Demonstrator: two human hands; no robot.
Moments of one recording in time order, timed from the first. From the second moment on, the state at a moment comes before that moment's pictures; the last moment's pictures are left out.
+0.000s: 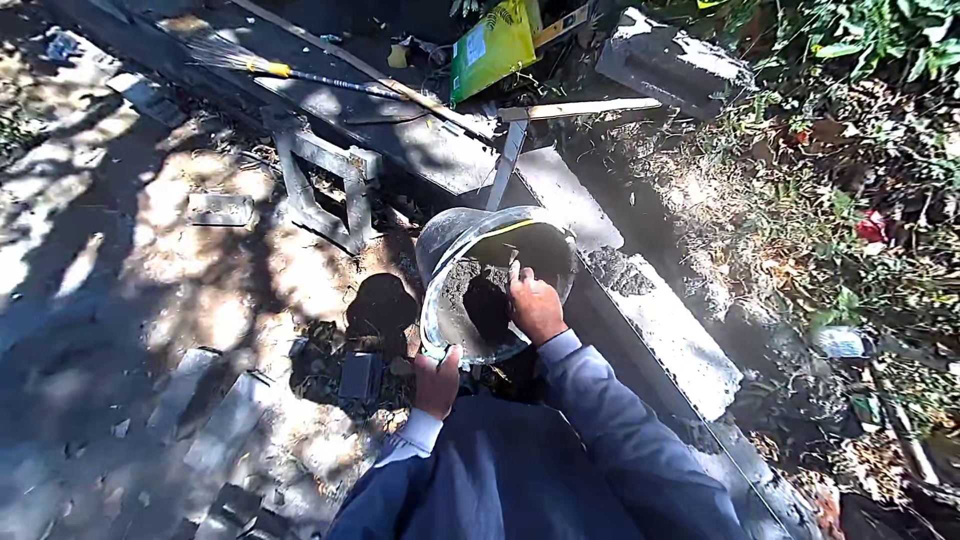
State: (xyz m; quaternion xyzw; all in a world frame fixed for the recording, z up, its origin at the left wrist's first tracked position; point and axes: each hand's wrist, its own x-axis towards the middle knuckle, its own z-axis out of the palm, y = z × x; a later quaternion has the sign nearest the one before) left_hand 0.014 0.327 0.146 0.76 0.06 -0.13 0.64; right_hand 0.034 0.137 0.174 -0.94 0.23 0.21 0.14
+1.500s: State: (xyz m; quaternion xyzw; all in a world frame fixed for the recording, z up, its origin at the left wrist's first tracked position) left_hand 0.045 0.348 0.142 0.82 0.01 -0.07 0.56; right_hand 0.075 0.140 0.176 -0.93 0.12 0.32 0.12
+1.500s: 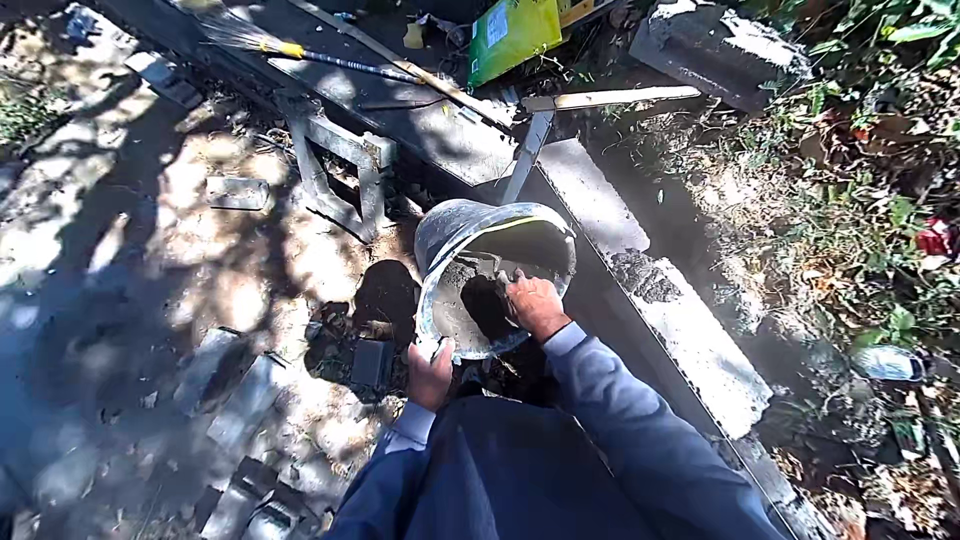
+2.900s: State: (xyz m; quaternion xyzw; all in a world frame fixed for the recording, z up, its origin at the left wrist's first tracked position) left_hand 0.051 0.347 0.084 0.66 0.30 -0.21 0.66; right_hand 0.012 0.184 0.109 -0.54 0.28 0.26 0.75
